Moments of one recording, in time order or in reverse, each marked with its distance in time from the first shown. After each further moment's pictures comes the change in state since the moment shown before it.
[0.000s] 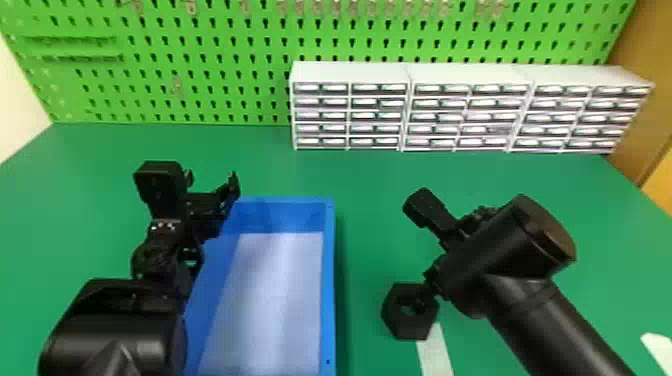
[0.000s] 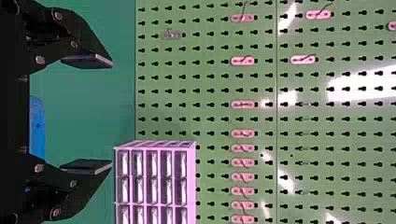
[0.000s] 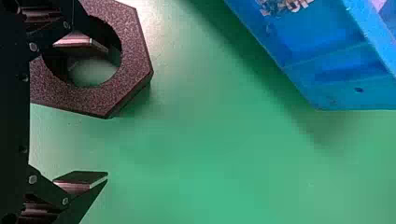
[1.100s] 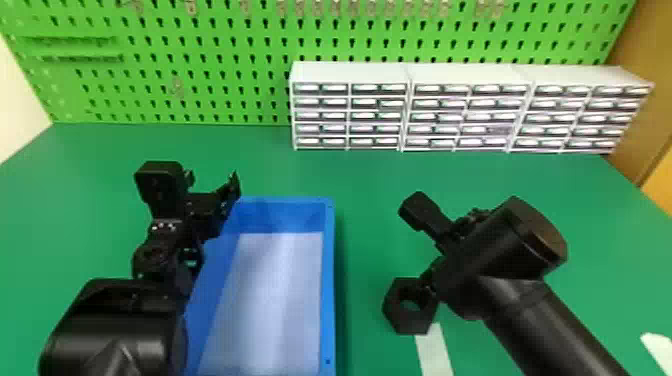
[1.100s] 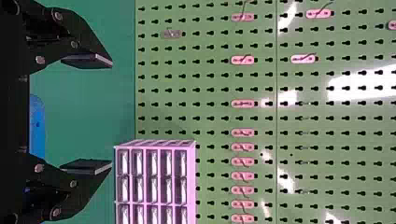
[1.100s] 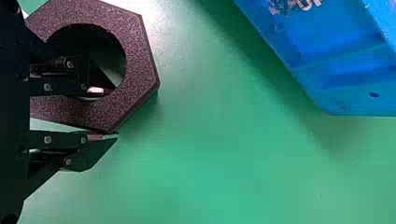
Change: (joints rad) left arm 0.000 0.000 -0.002 0.000 0.000 0.000 0.000; right arm -0.008 0.006 0.016 0.034 0.014 -0.024 0.000
